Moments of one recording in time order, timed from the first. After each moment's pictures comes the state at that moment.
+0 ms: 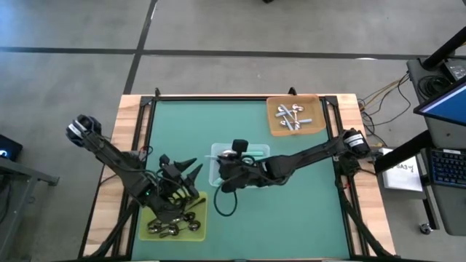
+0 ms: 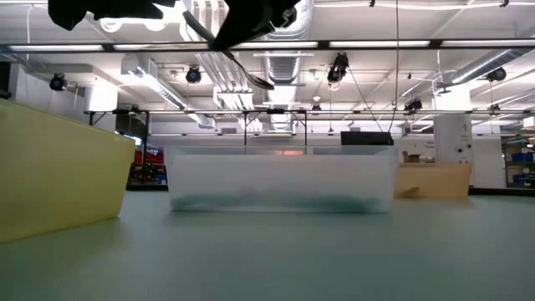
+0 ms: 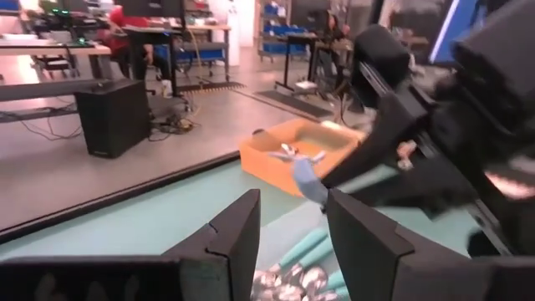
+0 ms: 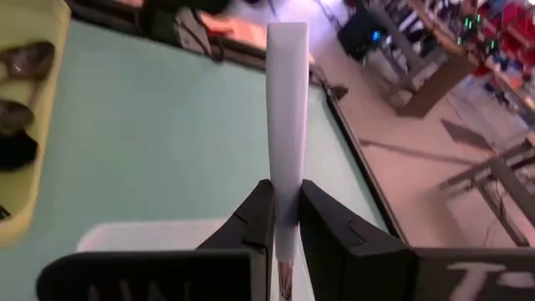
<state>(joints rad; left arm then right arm) -0.72 1.35 0.89 -0.41 -1.43 -0.99 0.25 1.90 1.55 -0.23 0.71 -0.14</state>
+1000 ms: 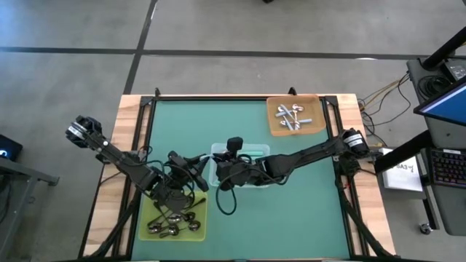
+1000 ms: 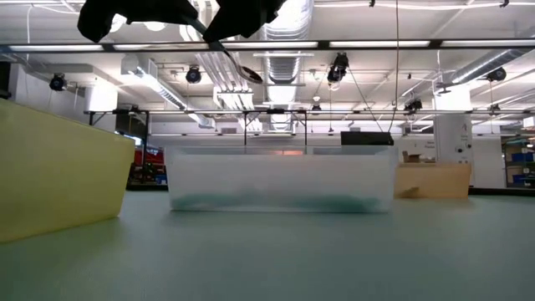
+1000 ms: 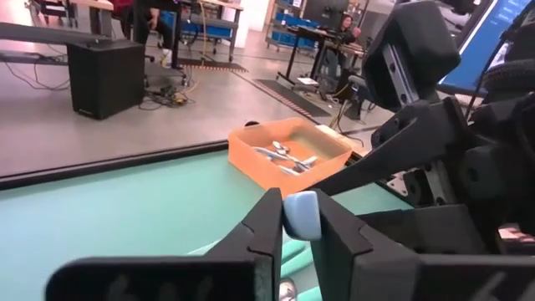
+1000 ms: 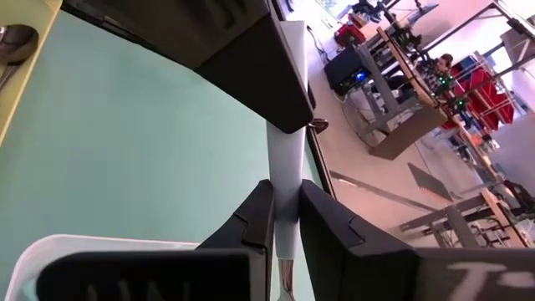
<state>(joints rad) -0.58 1.37 0.89 -0.22 -1.33 -0.98 0.25 1.90 1.55 -0.10 0.70 -0.40</state>
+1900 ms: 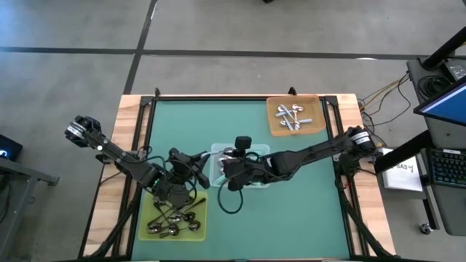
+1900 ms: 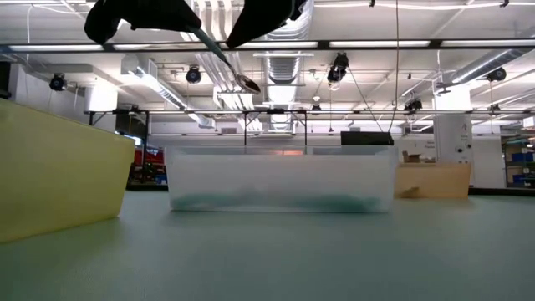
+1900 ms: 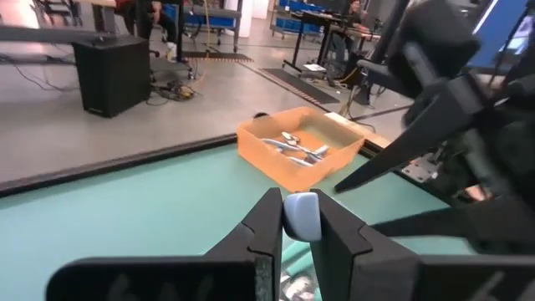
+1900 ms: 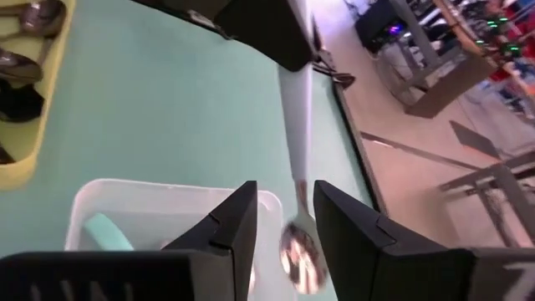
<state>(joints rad) -0.55 1.35 0.89 -0.21 -1.29 -0.90 0.25 1.84 1.55 -0.36 0.66 -0.18</state>
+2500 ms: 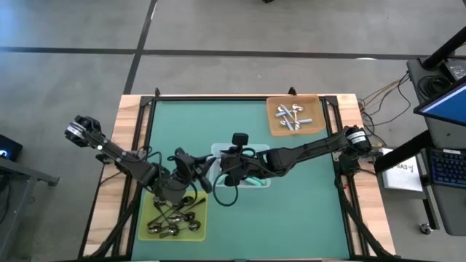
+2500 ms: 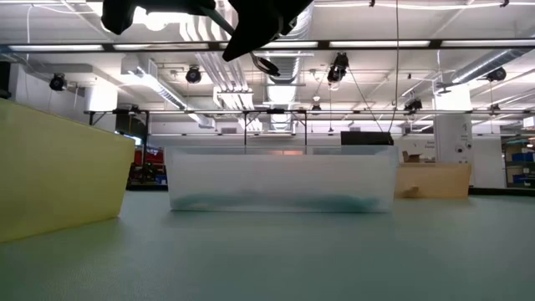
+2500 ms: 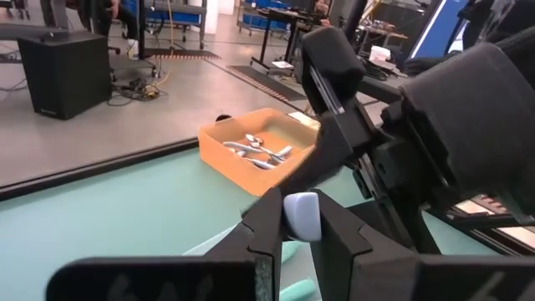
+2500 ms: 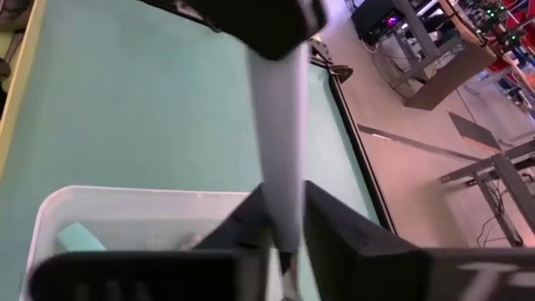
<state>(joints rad) -0.54 1.35 0.89 0.02 -1.19 -0.69 0.20 1.87 1.55 -0.32 0.63 -0.18</state>
